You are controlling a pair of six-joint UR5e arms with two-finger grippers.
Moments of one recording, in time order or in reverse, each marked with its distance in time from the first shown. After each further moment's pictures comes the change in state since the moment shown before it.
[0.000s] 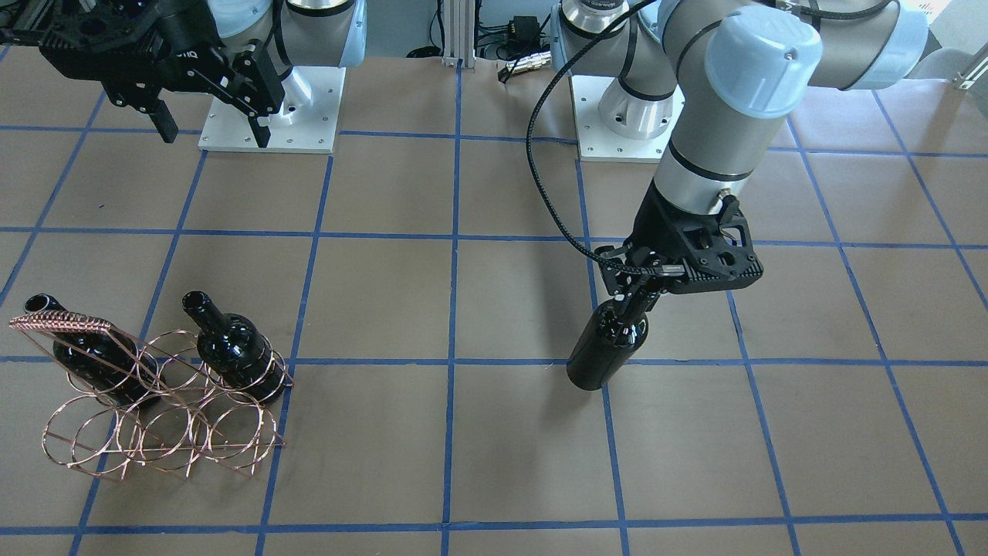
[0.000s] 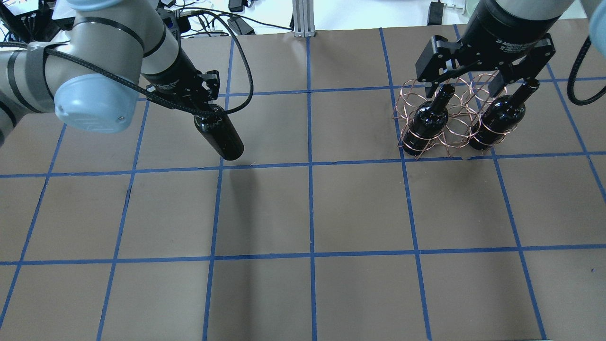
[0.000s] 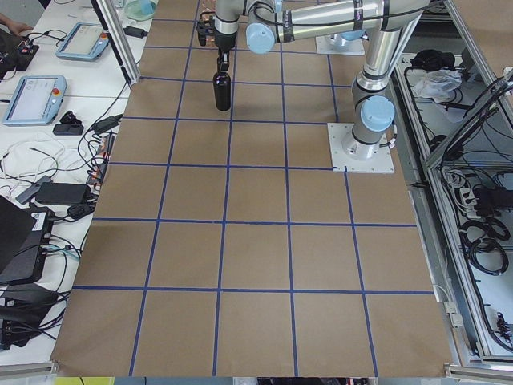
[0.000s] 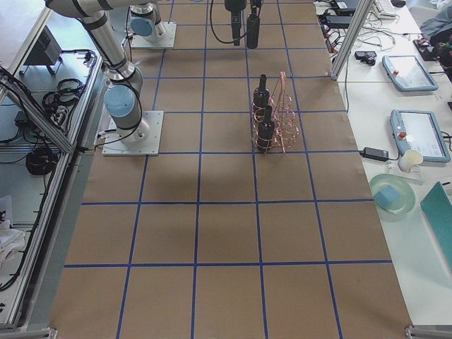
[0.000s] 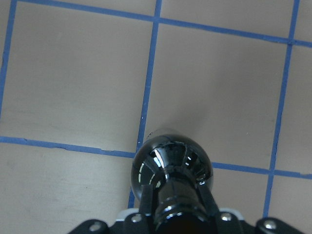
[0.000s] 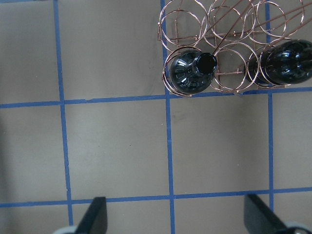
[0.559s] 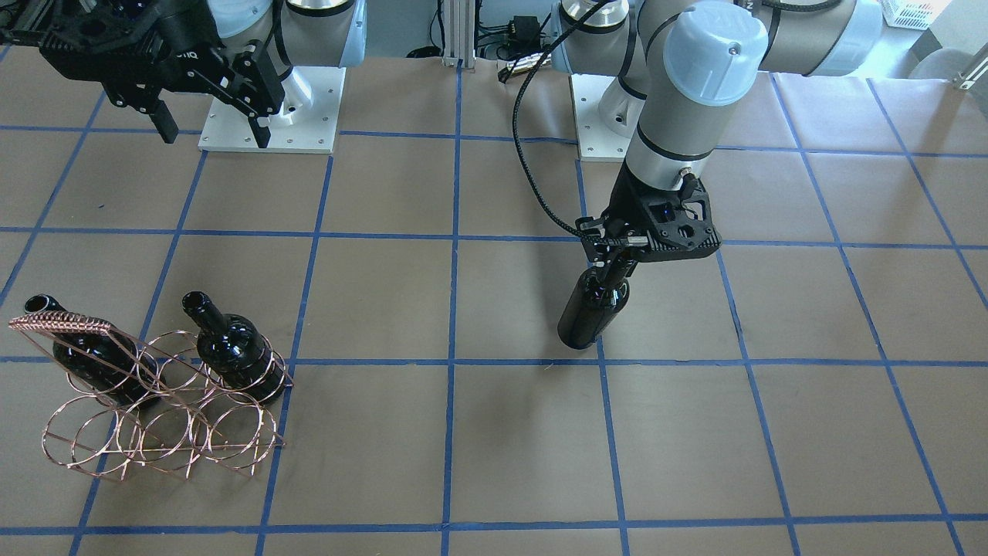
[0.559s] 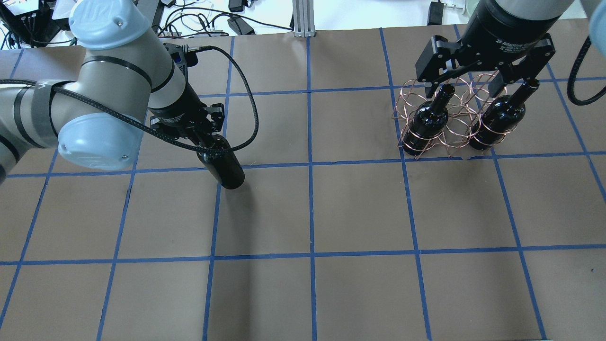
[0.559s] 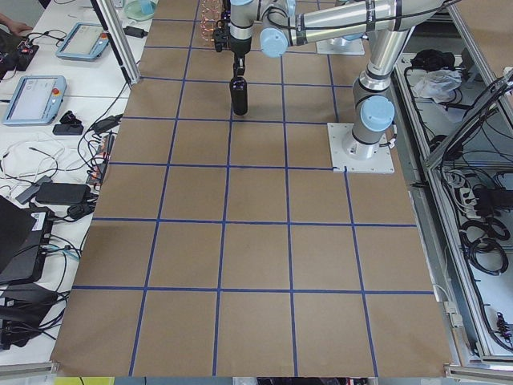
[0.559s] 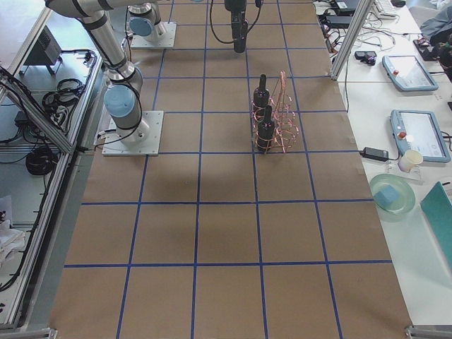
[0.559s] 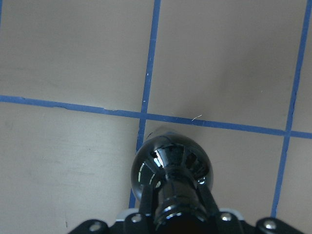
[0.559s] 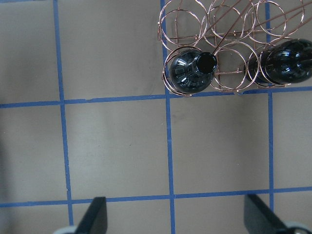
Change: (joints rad) left arm -0.010 0.065 -0.111 -0.014 0.007 -0.001; right arm 0.000 0.000 0.000 0.001 0.000 0.001
